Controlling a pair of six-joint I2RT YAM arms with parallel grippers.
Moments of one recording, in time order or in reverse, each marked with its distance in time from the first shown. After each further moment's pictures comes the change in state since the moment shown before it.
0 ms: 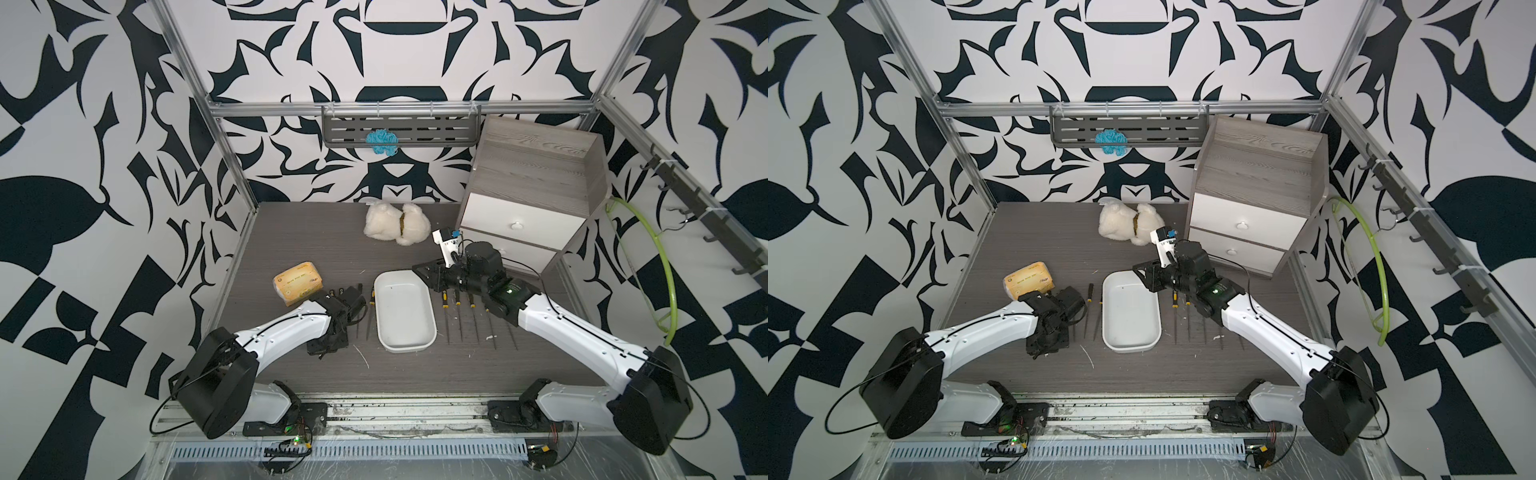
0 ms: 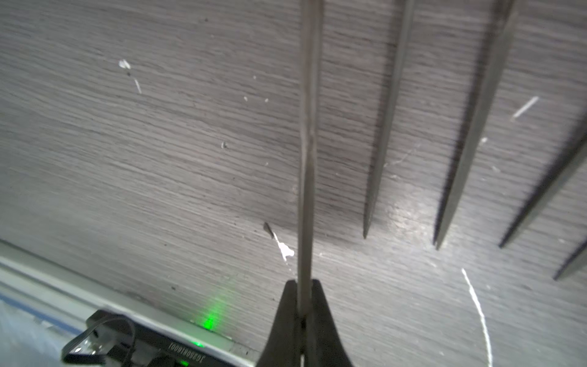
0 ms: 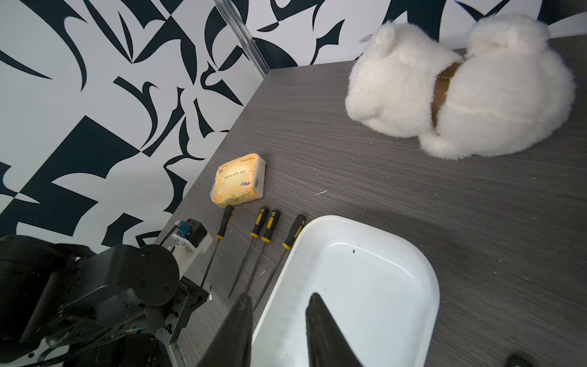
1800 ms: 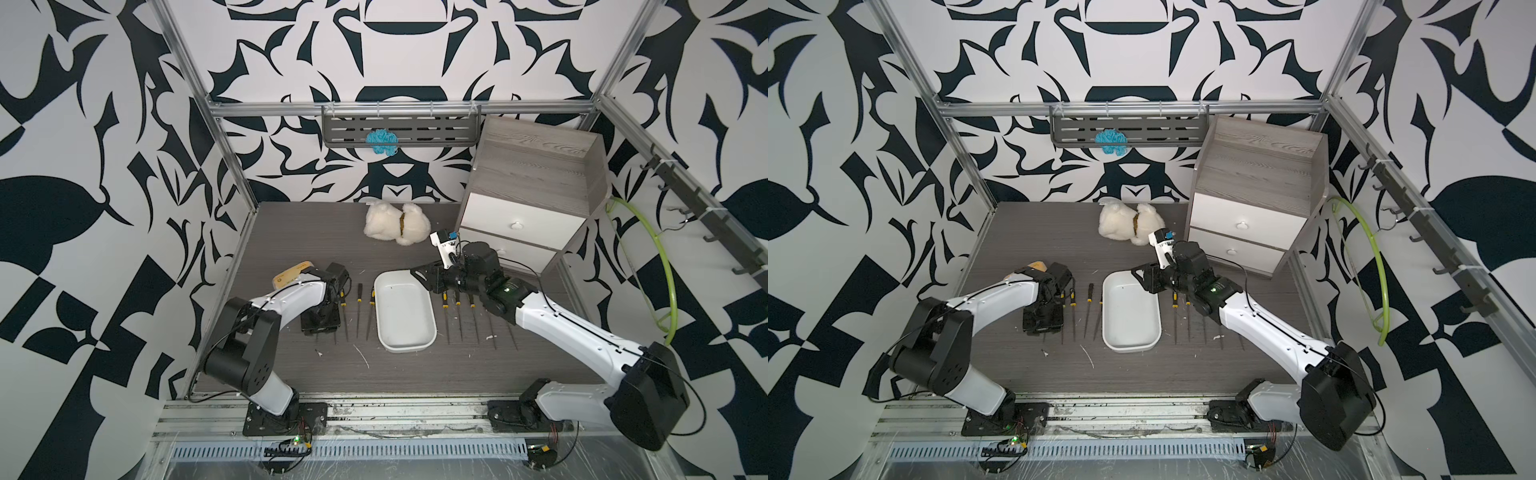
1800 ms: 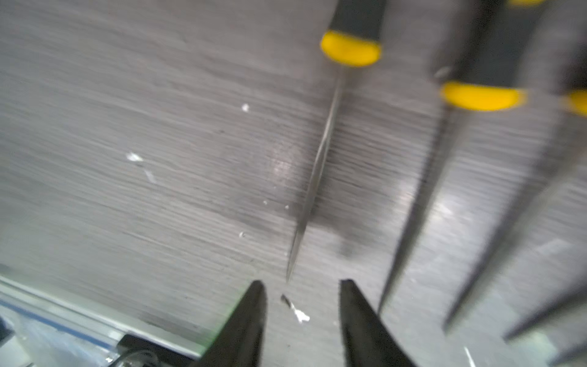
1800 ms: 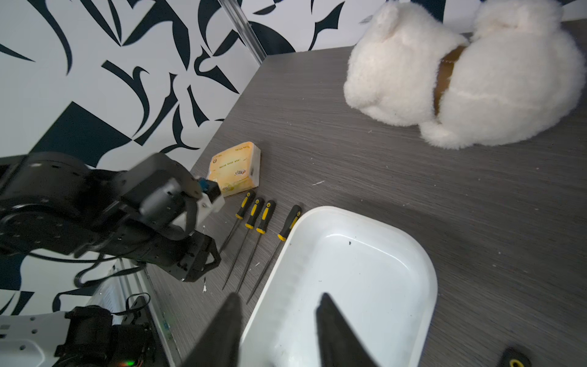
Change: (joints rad) left arm 0.245 0.090 0.138 0.017 0.051 0.246; right arm -0.002 0.025 0.011 -0.054 -0.002 -0.039
